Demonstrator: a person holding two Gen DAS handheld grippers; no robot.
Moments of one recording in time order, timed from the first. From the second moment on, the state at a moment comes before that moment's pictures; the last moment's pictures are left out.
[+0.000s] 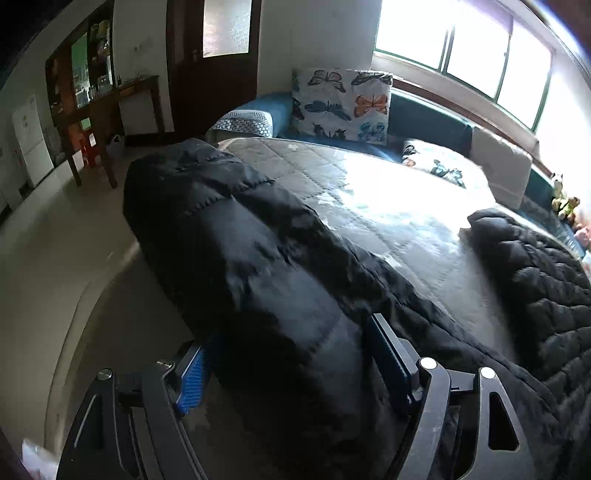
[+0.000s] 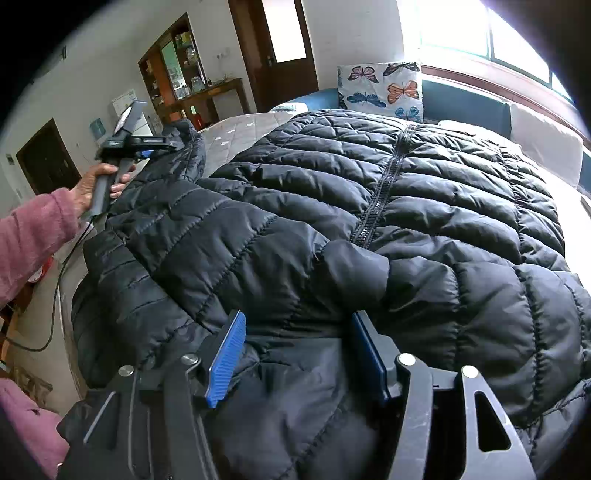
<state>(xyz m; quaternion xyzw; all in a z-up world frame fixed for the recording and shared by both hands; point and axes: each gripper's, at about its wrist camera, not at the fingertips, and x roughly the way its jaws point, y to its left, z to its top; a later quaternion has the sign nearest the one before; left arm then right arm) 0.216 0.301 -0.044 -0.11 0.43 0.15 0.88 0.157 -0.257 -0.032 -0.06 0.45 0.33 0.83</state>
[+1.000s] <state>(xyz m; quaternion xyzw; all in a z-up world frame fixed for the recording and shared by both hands) 0.301 0.380 -0.023 -0.15 0.41 0.15 0.89 0.156 -0.257 -0.033 -0.05 0.44 0.34 0.83</state>
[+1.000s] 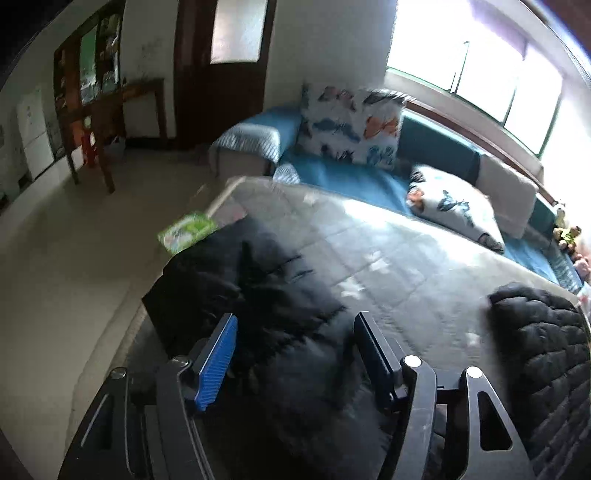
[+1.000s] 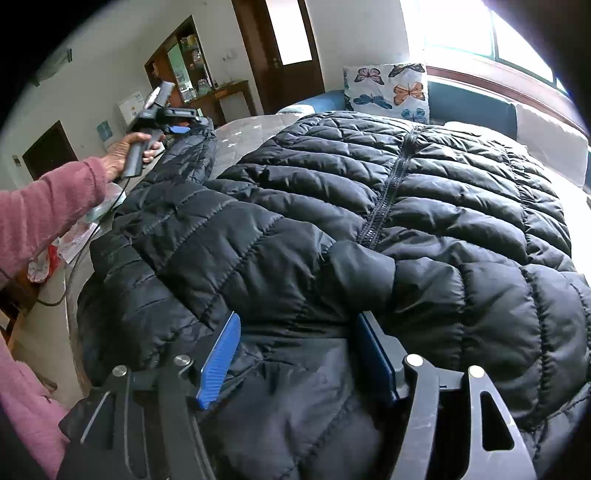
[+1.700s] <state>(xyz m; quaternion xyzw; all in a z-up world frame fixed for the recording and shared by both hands) 0.262 0.417 -0.015 -0.24 0.39 0.20 0.86 0.154 -0.257 -0.033 -0.06 0.44 0.35 0.83</state>
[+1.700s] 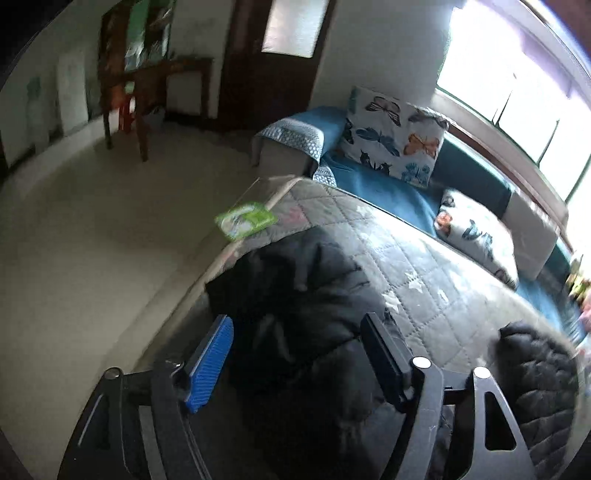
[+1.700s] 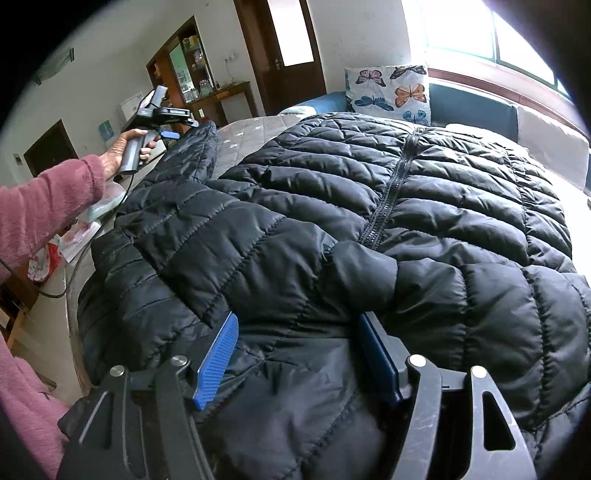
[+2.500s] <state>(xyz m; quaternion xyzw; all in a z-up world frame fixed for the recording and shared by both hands) 0.239 0.414 -0.054 -0.30 0.40 0.22 0.83 0.153 -0.257 -0.033 -0.05 0.43 0.35 0.83</state>
